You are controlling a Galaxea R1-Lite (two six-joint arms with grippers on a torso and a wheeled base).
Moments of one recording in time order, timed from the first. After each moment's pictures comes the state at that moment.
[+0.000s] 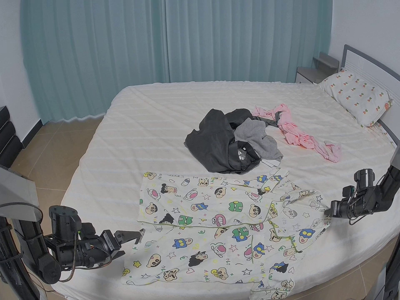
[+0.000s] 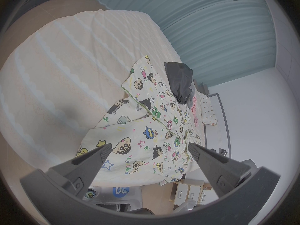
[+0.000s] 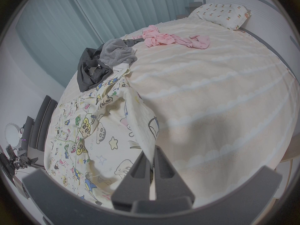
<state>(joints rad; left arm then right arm) -0.20 2.02 -0.02 -1.34 -0.40 -0.91 -0.24 2.18 -0.68 -0.56 0.30 0.02</state>
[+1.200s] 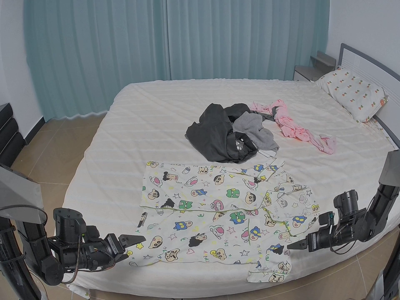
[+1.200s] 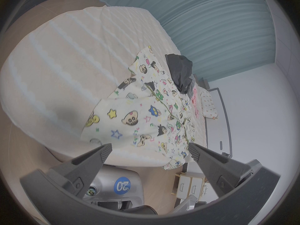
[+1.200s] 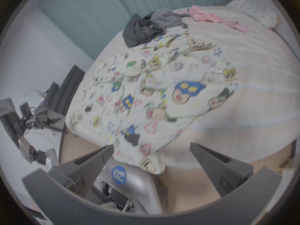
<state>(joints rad) -0.23 2.04 -0.02 -1.34 -0.39 -0.91 0.11 2.12 -0.34 -0.75 0.35 0.05</state>
